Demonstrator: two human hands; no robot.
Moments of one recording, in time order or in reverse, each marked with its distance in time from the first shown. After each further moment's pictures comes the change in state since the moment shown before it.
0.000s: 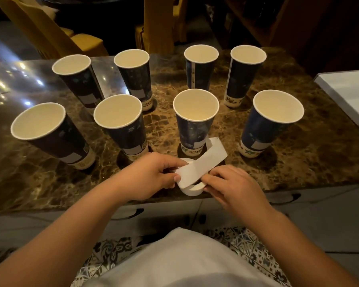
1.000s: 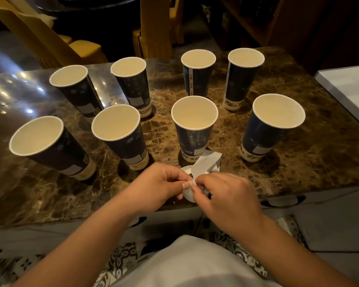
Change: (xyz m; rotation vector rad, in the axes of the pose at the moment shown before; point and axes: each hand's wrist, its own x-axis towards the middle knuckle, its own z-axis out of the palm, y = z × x) left_hand 0.004 0.009 0.011 -0.339 0.028 -0.025; right_hand 0.023 -0.041 -0.012 0.096 0.219 0.176
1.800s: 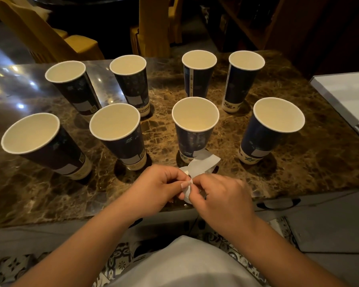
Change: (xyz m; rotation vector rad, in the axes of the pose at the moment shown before) left_hand -0.001 -0.002 0.004 0.003 0.066 0.015; right_hand 0.006 -0.008 0.002 -0.019 0.006 0.030
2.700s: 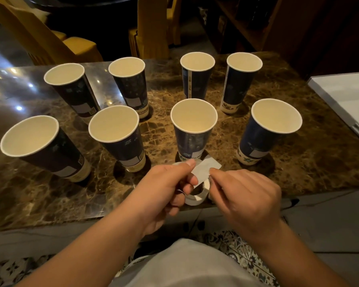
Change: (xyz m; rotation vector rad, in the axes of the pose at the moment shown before) left_hand -0.015 0.042 0.012 -0.643 0.056 -0.348; right_hand -0.004 0.015 -0.030 -0.149 0.362 -0.263
